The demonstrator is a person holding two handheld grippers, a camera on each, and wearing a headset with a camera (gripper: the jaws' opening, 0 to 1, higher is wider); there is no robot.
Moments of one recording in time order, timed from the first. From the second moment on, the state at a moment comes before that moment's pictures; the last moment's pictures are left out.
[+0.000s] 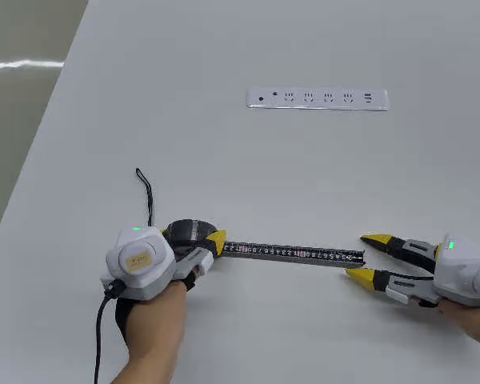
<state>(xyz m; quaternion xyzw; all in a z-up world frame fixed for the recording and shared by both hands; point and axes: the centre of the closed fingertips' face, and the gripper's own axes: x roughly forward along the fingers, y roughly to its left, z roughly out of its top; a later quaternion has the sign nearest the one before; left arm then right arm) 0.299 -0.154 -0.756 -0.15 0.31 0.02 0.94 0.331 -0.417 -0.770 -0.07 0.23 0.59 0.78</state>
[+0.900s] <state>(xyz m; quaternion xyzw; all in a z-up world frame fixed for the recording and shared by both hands) 0.299 -0.153 -0.757 -0.15 0.31 0.02 0.94 0.327 -0.424 -0.776 -0.09 0.21 0.61 0.76</state>
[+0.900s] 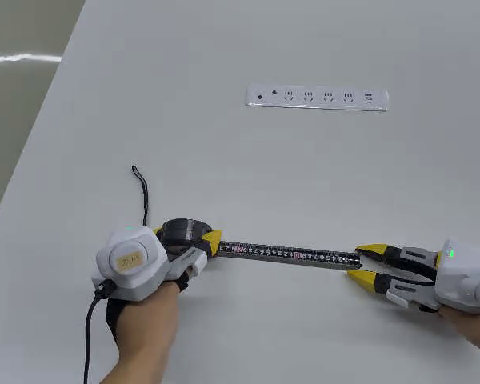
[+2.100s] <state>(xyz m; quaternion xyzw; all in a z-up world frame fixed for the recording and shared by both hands) 0.298 -0.154 -0.759 -0.15 0.32 0.02 0.94 0.324 -0.421 -0.774 -0.12 0.19 0.65 0.73</state>
